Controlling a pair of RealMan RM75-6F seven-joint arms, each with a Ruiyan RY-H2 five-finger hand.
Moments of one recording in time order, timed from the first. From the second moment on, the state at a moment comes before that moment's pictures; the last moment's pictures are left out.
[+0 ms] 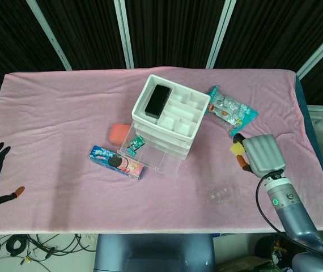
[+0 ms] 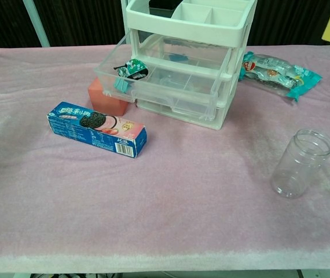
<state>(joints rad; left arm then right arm) -0.12 -1.16 -0.08 -1.59 1.51 1.53 -0.01 0.79 -0.84 0.06 -2.18 -0.81 1.20 -0.57</state>
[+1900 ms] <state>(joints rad) -0.12 -1.15 -0.07 -1.59 1.52 1.52 -0.01 0.64 -1.14 -0.03 -1.85 -0.80 1.17 -0.63</state>
